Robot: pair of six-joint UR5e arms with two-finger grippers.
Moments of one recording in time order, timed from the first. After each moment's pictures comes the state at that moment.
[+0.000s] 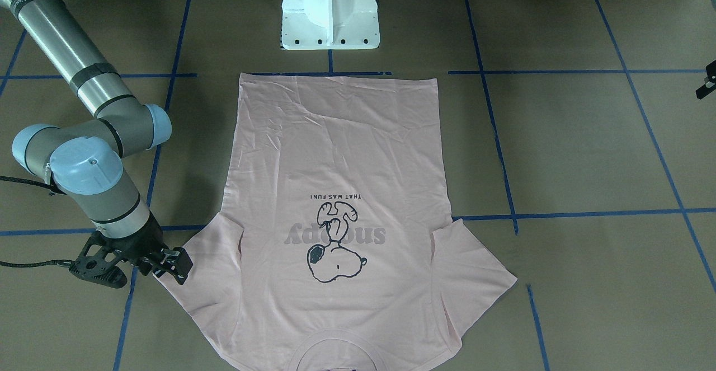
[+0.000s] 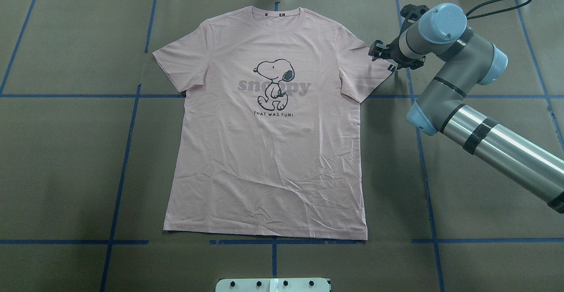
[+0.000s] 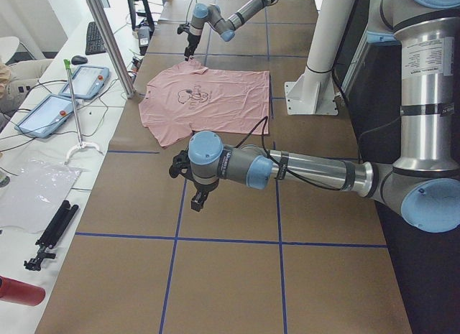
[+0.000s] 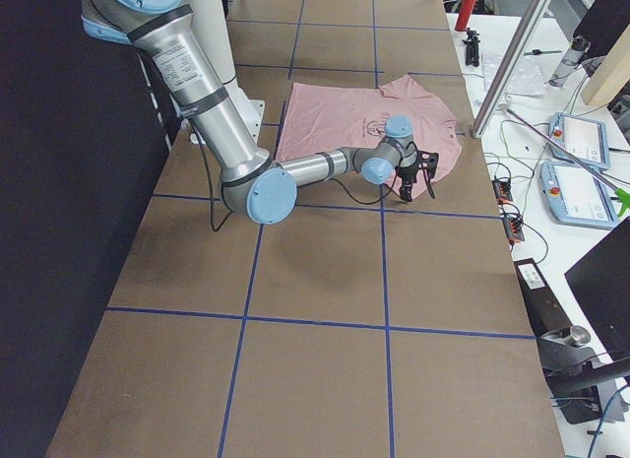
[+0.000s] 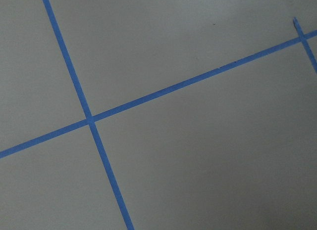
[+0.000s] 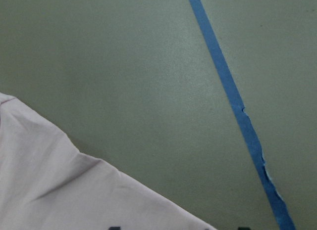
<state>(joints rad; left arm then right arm) -1.49 -1.47 -1.80 -1.71 -2.47 0.13 0.87 -0.98 1.15 -0.93 1.85 1.29</state>
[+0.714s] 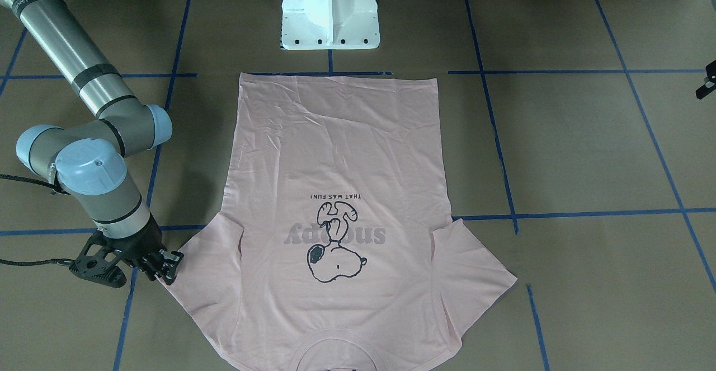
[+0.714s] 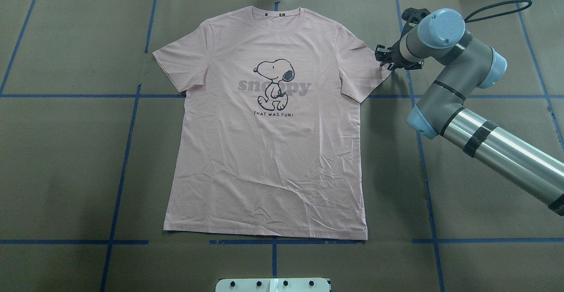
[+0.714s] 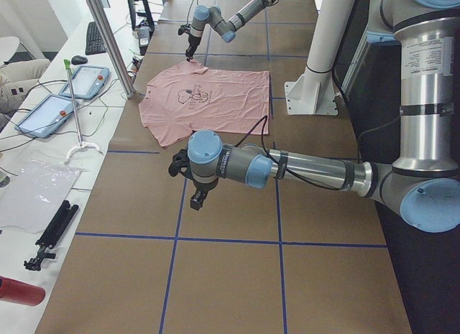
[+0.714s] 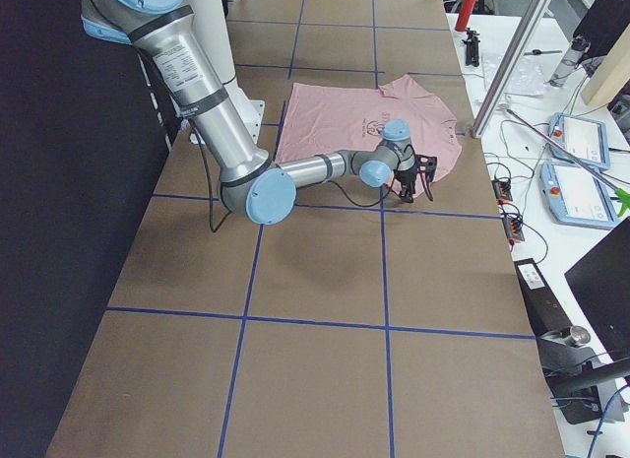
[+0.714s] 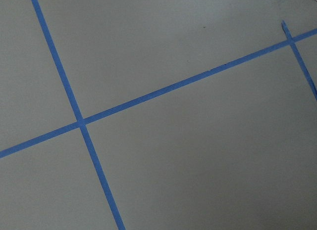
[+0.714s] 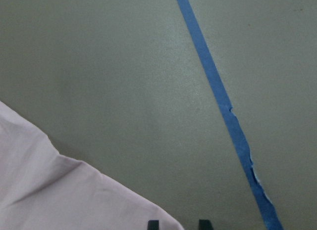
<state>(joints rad) -1.49 -1.48 -1.80 -1.71 -2.47 0.13 0.86 -0.99 1.15 -0.93 1.84 1.29</state>
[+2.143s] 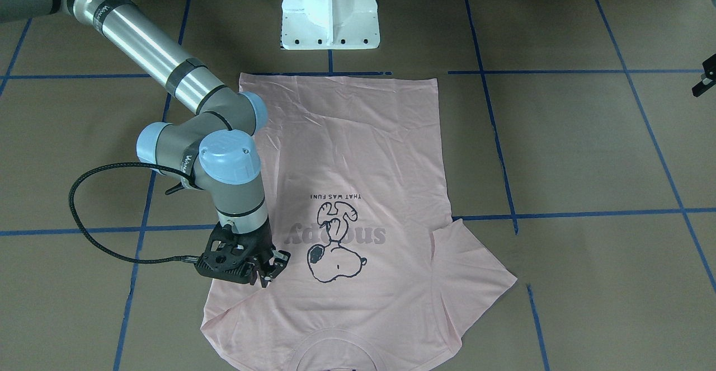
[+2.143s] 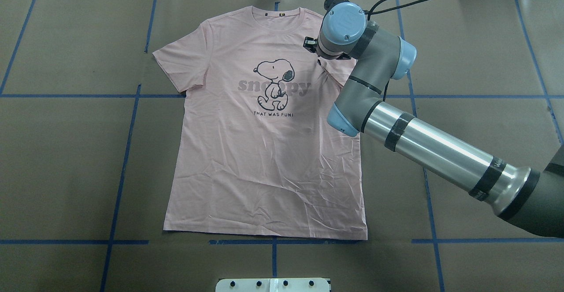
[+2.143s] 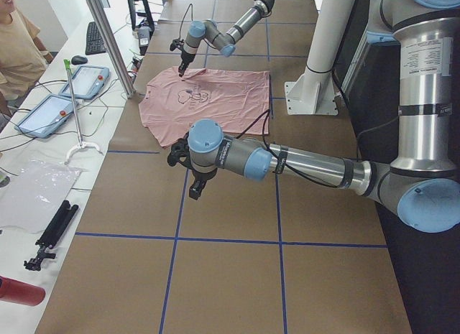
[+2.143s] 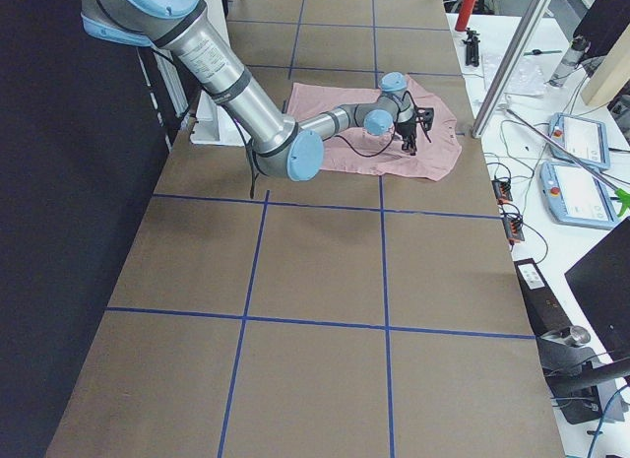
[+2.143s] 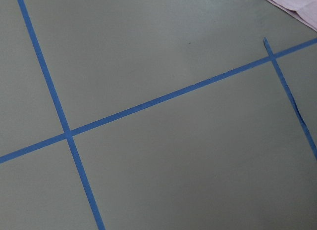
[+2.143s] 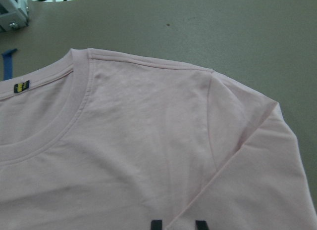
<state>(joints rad) -1.48 -1.49 -1.83 -1.78 -2.50 0.03 0.73 -0.68 1.02 -1.06 1.67 1.34</state>
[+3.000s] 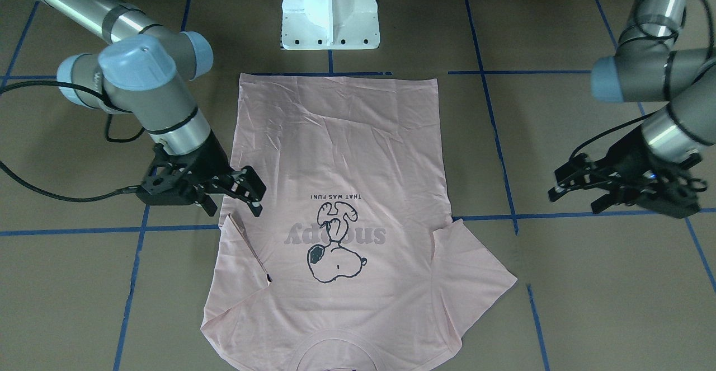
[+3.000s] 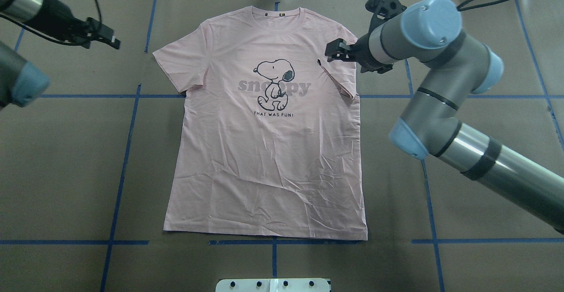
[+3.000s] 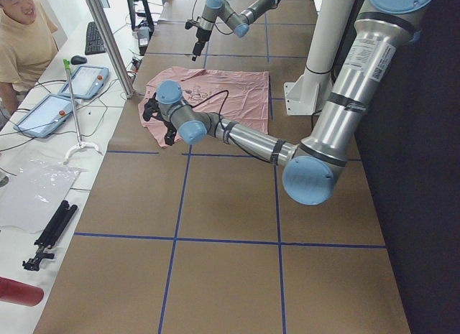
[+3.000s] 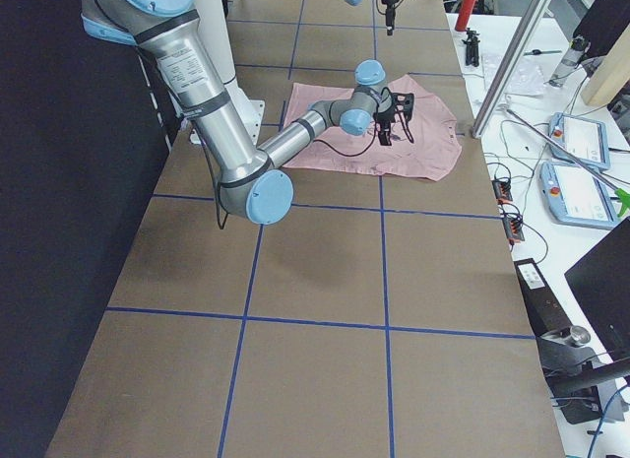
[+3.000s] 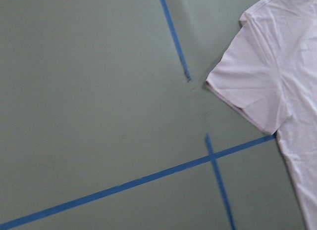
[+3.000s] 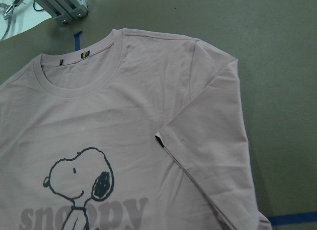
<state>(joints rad) -1.08 -2.04 -1.40 -2.15 -2.27 -0.77 0.81 -1.05 1.62 -1.09 1.93 1.34</state>
